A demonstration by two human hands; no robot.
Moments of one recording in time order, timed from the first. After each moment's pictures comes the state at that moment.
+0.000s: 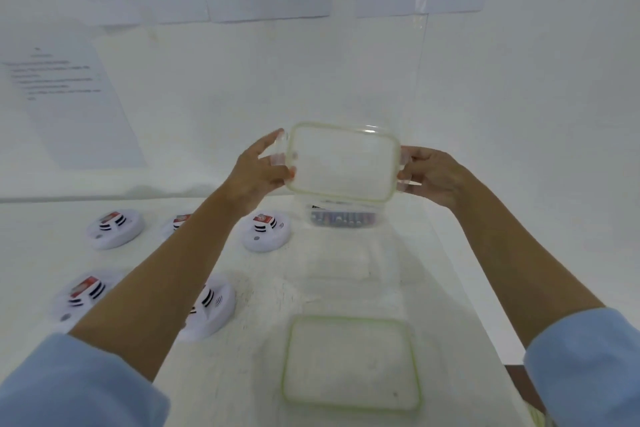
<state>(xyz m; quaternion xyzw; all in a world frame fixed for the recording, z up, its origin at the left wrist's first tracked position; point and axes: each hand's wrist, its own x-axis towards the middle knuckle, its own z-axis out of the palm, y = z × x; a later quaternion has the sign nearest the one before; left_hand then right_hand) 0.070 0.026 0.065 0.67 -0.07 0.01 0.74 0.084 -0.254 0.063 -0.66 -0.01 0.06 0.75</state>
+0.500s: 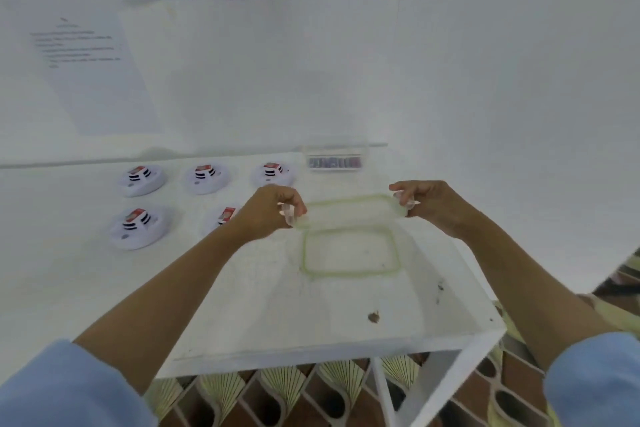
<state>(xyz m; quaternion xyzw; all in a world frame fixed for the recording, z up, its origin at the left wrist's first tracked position) -0.079 0.051 -0.001 0.86 -0.26 0.00 0.43 -0.099 -0.250 -0.003 -0.75 -0.10 0.02 0.66</state>
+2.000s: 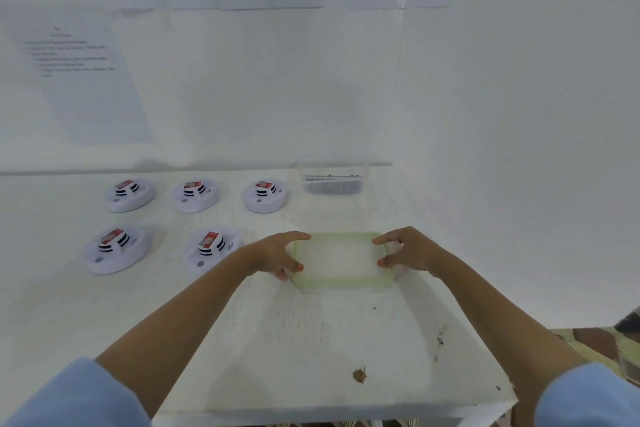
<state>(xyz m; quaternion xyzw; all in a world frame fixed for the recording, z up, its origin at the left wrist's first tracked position) -0.044 0.017 -0.031 0.89 -0.06 -0.26 0.38 -0.045 -0.250 -0.045 -0.91 -0.02 0.13 0.40</state>
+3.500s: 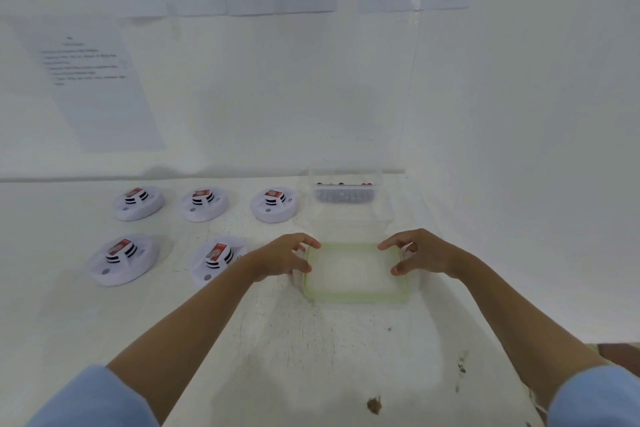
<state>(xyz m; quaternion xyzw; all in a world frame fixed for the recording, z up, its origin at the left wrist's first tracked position) -0.021 0.023 -0.039 0.86 -0.07 -0.23 0.45 -0.022 -0.258 -0.038 -0.89 -0.11 0.17 0.41</state>
